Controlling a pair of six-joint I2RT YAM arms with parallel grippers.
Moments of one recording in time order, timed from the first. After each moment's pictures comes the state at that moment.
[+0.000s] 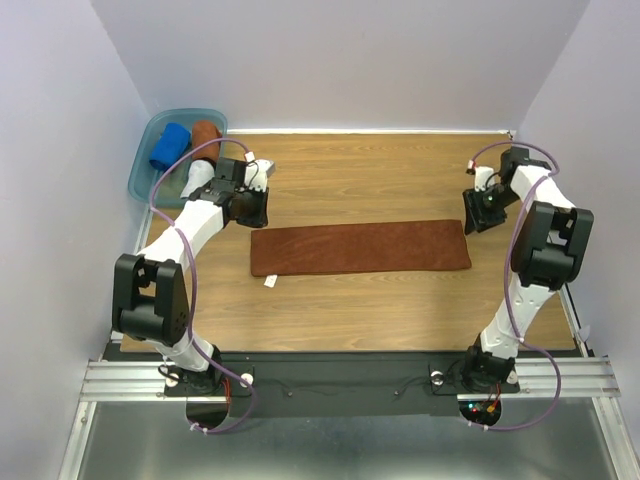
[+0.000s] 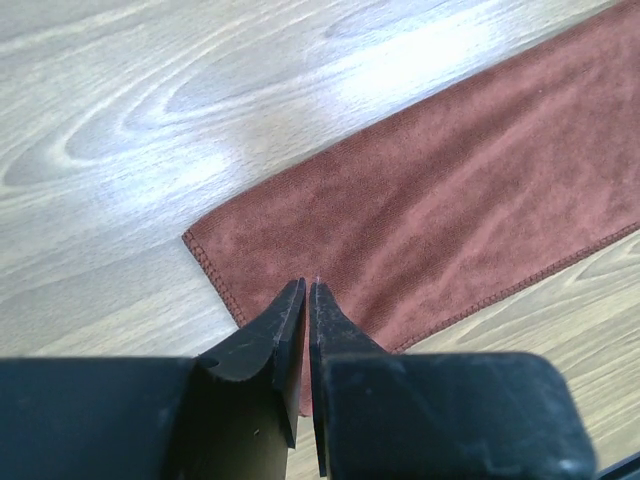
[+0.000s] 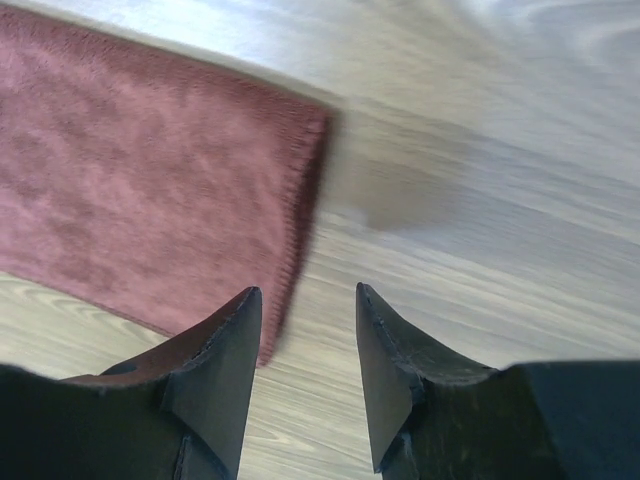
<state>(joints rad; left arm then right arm) -0.23 1.56 1.14 -0.49 0.24 0.03 -0.25 1.97 1.56 -0.97 -0.29 -0.47</state>
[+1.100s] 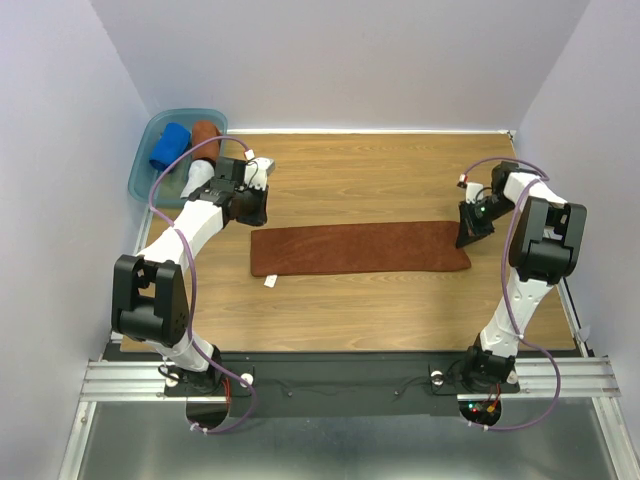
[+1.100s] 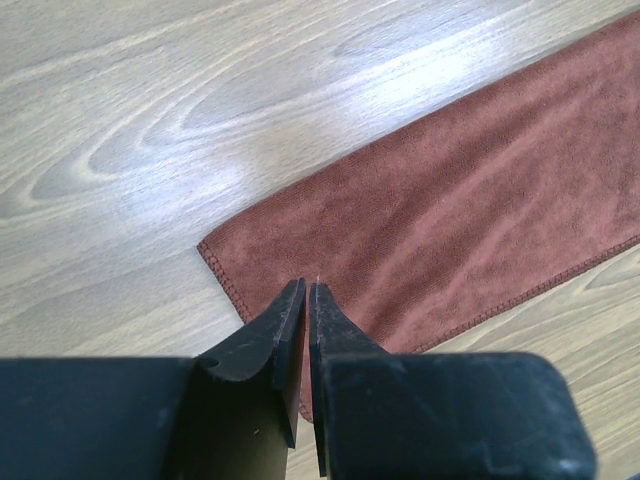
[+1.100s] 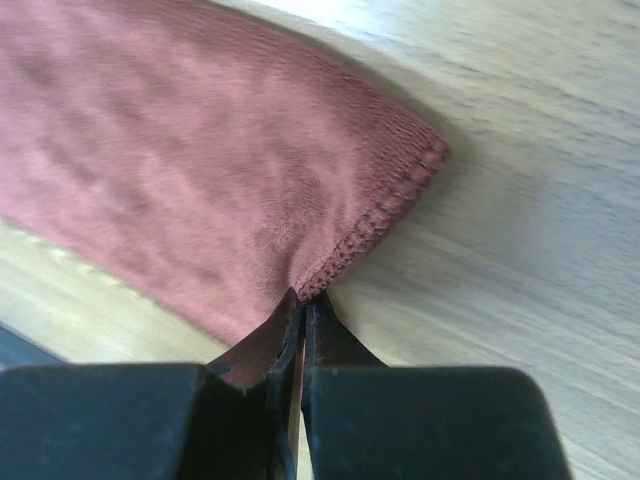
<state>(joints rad) -0.23 1.55 1.14 -0.47 0.23 0.05 -0.24 2.04 1.48 -1.00 -0.43 -0.44</state>
